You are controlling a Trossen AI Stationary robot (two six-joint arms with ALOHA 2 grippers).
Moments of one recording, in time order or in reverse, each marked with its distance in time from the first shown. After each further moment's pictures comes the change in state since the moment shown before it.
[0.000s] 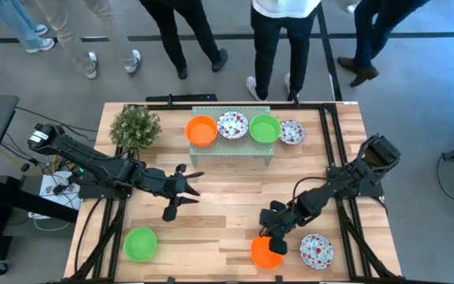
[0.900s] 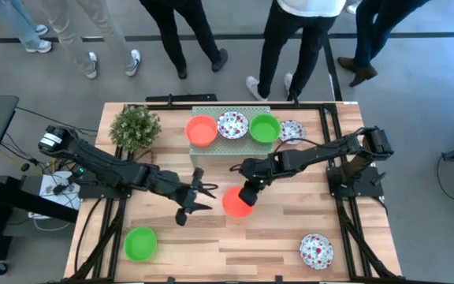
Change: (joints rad) left arm 0.022 0.217 0.074 0.228 0.046 0.560; right arm -0.469 -0.001 0.184 -0.175 -0.105 -0.095
